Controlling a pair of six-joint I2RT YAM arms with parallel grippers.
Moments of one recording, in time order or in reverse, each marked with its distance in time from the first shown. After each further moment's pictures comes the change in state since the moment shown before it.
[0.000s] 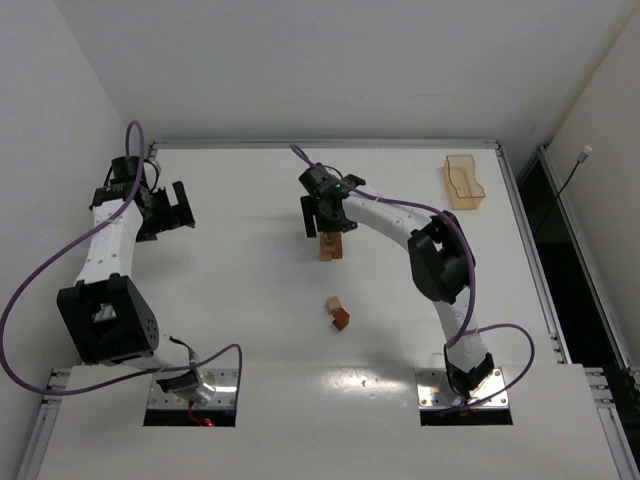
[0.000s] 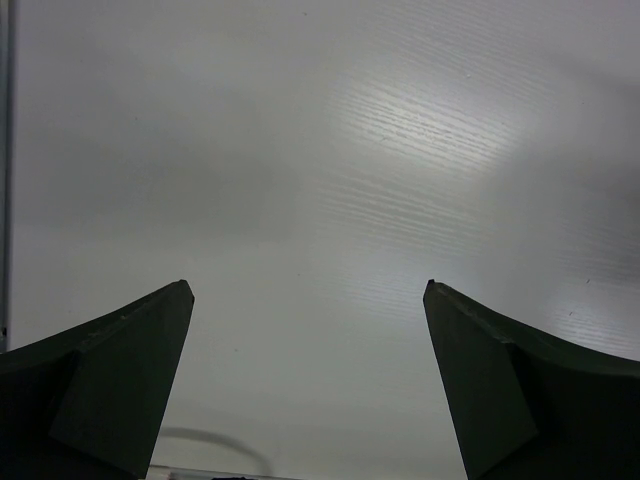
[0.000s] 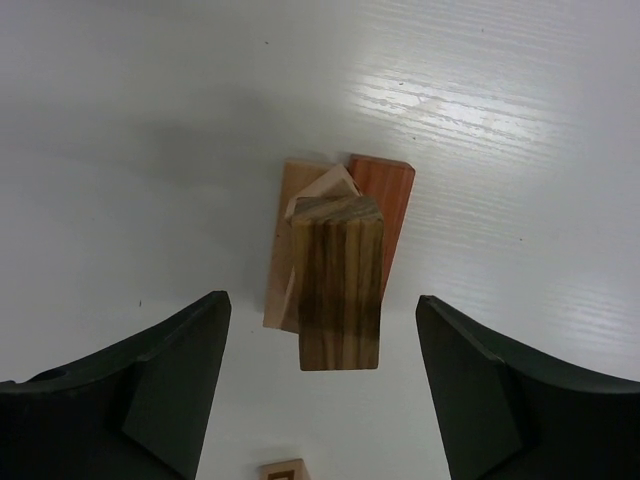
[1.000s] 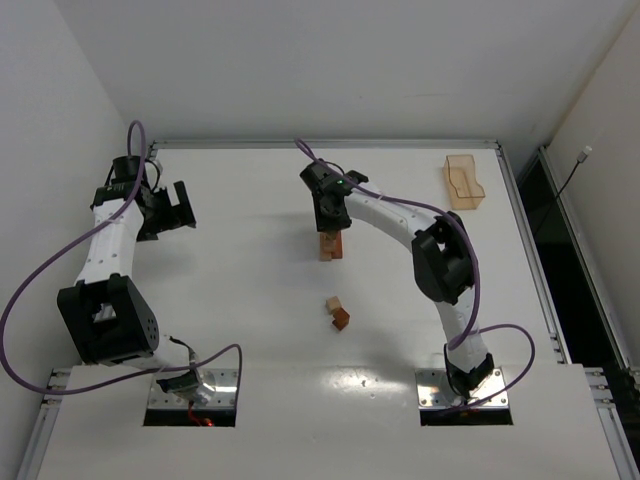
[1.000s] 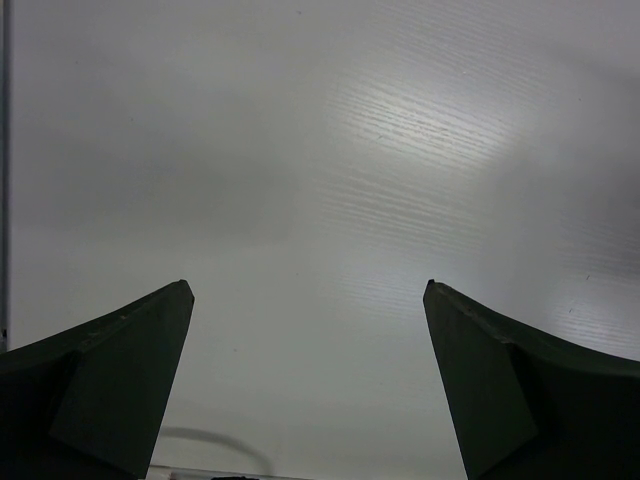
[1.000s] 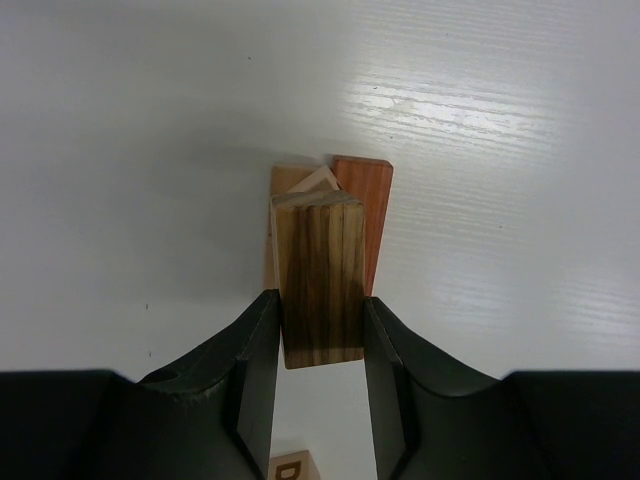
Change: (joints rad) left arm -0.006 0.000 0.000 -0.002 0.001 0.004; right arm -0.003 -0.016 0.025 -0.034 0.030 0.037
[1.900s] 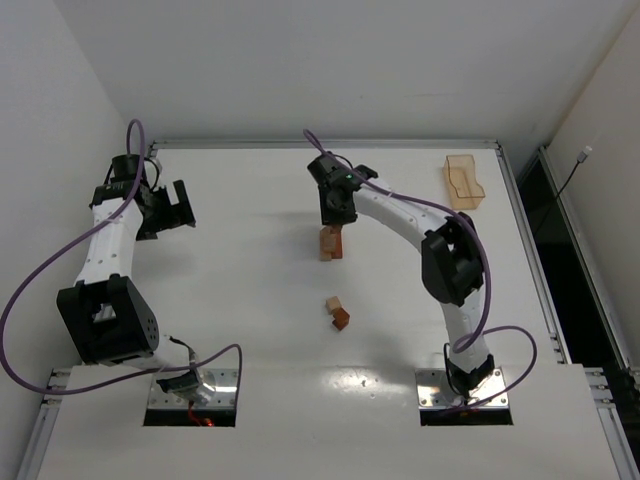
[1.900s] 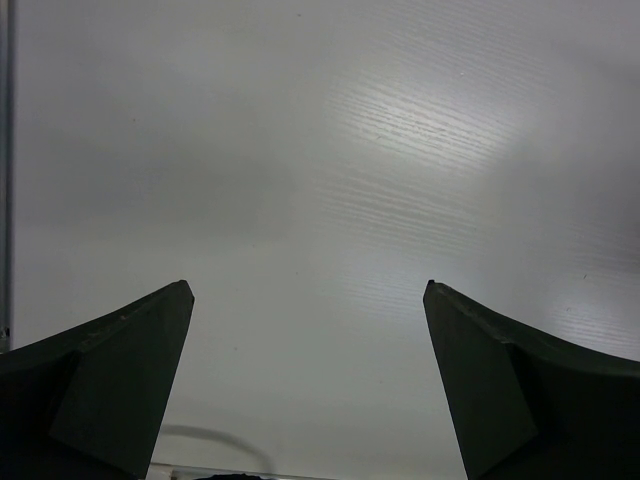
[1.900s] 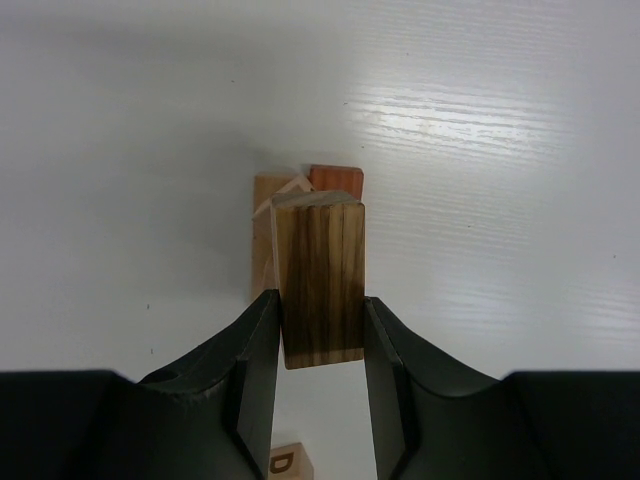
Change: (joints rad) left arm 0.000 0.000 0.014 -0.012 0.000 0.001; right arm -0.032 -0.051 -0.010 -0.004 -0.002 0.001
